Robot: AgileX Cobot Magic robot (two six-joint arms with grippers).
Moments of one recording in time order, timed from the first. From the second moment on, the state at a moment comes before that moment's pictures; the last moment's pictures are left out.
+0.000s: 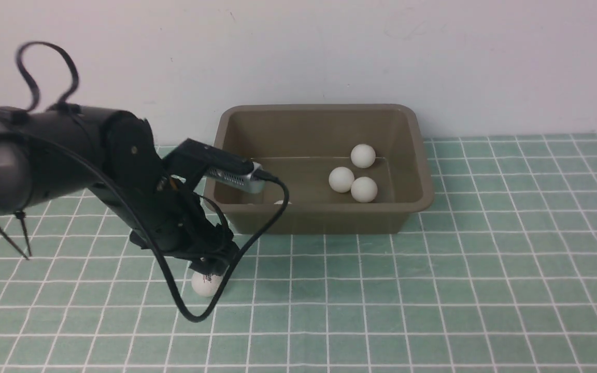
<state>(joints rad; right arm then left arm) 0.28 0.18 -0.53 0.33 1.04 -0.20 -0.34 1.69 -1.13 -0.12 0.75 0.16</state>
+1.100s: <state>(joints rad) 0.28 0.18 -0.53 0.35 1.04 -0.19 -0.34 1.88 -1.66 -0.16 1.21 0.17</state>
